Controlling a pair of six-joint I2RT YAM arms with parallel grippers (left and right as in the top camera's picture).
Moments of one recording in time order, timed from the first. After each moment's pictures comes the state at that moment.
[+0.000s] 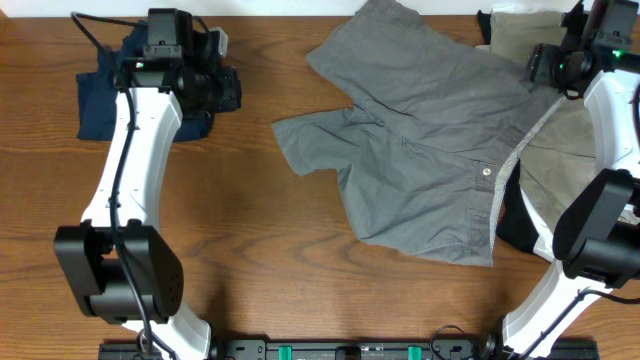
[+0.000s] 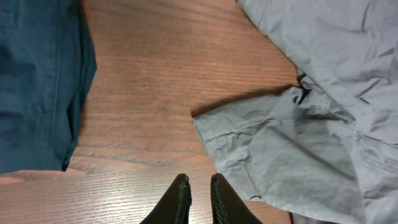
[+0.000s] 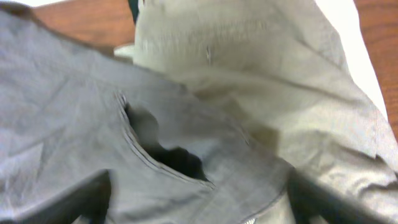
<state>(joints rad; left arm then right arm) -0.02 1.83 1.63 -0.89 0.30 -0.11 -0.26 2.04 1.77 -0.69 -0.07 0.00</state>
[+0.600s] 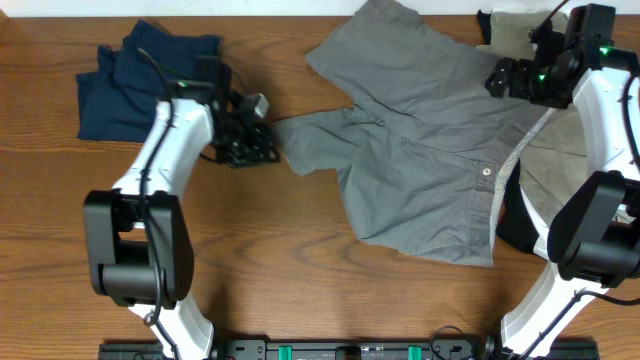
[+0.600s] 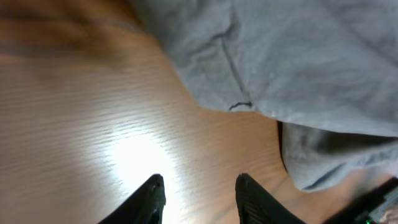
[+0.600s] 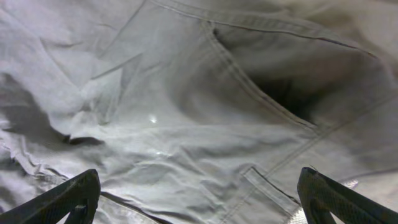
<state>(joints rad) -0.09 1.90 1.41 -0.98 0.48 -0.06 -0.21 2.03 1.77 -0.88 -0.26 -0.01</state>
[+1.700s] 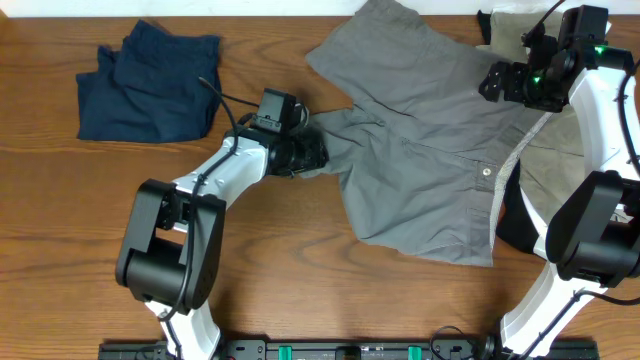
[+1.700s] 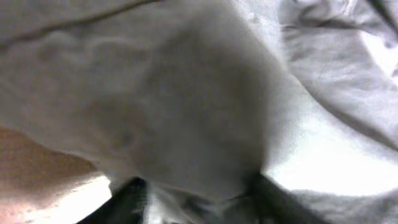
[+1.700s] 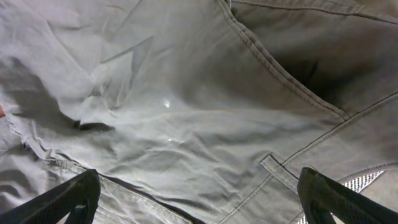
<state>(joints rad) -0.33 1.92 1.15 -0.37 0.38 -0.51 -0.19 2.03 1.77 -0.92 -0.27 -0.01</state>
